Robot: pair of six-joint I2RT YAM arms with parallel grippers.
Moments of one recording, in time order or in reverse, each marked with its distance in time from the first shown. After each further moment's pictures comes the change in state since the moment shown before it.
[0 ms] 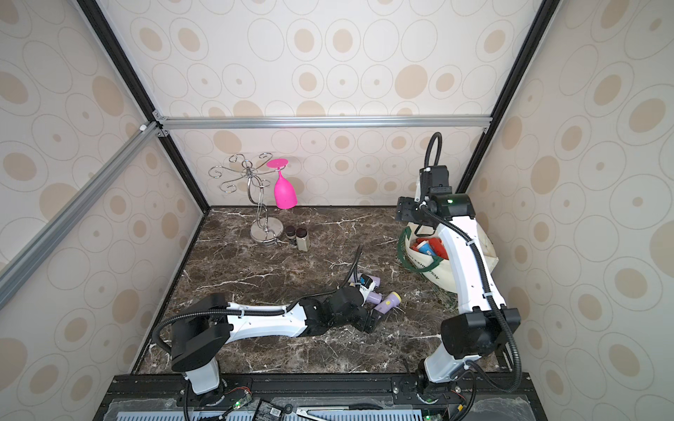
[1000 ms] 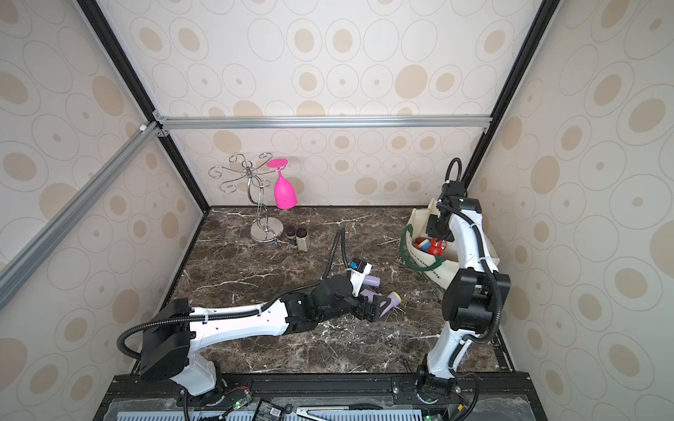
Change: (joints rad) left arm 0.000 -0.185 0.016 0.028 -0.035 -0.035; right arm -0.279 0.249 -0.057 0.004 0.080 -0.105
